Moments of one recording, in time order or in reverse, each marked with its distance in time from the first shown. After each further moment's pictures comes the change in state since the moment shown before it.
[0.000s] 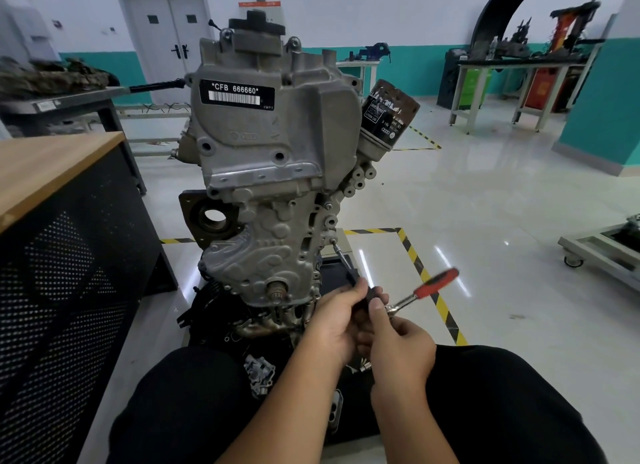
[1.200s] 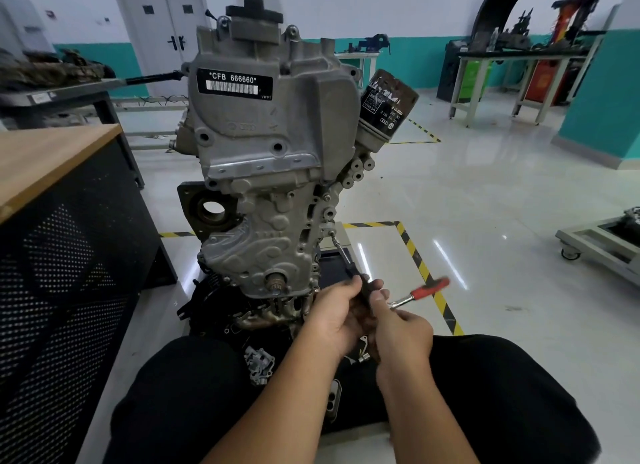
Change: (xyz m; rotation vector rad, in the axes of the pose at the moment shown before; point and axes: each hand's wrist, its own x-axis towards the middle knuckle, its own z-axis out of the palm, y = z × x) left_hand 0.003 -0.006 -0.002 -0.088 0.023 0.018; right_hand 0.004 -0.019 -0.002 0.032 -0.019 0.185
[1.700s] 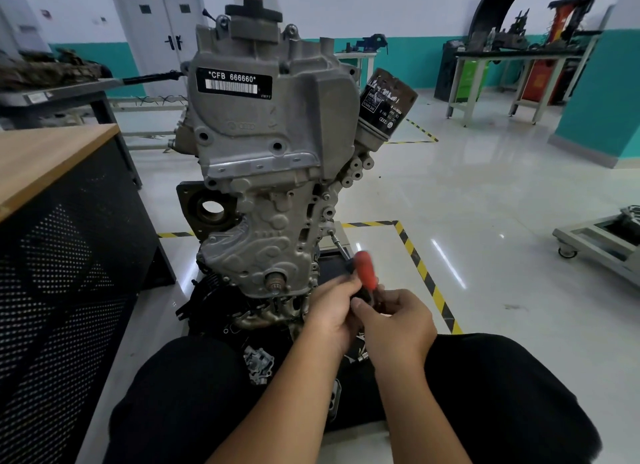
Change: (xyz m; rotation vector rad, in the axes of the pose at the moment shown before) left_hand 0.001 0.000 0.001 -0.007 -0.016 0.087; right_hand -0.007 -0.002 0.003 -0.117 -0.002 -0.231
